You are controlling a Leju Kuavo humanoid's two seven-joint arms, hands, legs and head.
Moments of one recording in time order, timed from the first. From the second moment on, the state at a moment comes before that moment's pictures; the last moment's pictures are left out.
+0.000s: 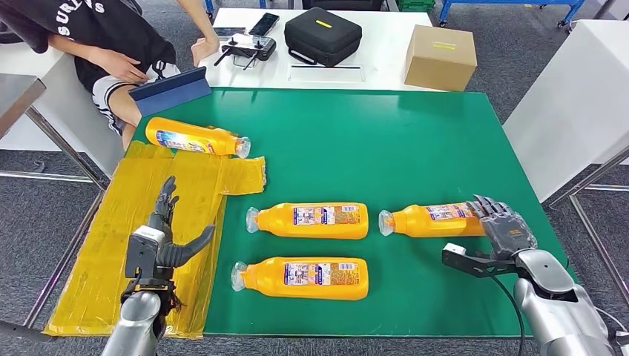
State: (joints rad) left arm -0.17 -0.13 -0.04 -1.24 -0.27 0.06 -0.41; right arm -0.37 -0.39 0.01 -0.81 1.28 -0.27 -0.35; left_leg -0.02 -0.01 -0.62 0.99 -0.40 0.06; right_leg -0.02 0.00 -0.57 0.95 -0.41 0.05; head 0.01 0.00
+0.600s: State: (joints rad) left arm -0.15 -0.13 -0.03 -1.25 -0.28 0.08 -0.40; right arm -0.44 -0.30 0.06 -0.75 1.33 -0.33 -0.31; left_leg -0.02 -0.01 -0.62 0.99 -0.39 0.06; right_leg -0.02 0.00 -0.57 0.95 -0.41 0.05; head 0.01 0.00
